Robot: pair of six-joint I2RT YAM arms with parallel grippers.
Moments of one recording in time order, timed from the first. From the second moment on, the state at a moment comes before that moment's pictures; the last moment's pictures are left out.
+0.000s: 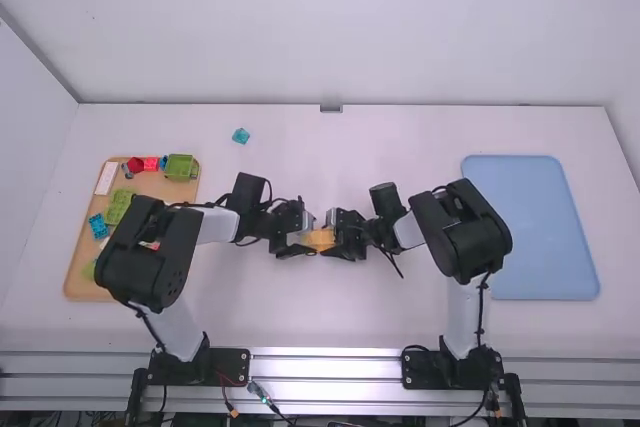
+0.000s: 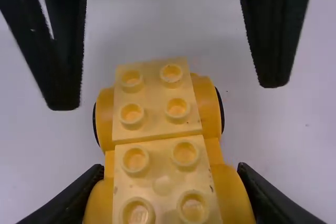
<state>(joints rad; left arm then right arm) -0.22 1.81 0.71 0.03 0.94 1.06 0.39 2.09 0.72 0.39 -0.96 -0.86</state>
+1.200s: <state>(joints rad) -0.25 1.82 0.68 0.13 0.90 0.88 0.38 2.09 0.72 0.39 -0.96 -0.86</state>
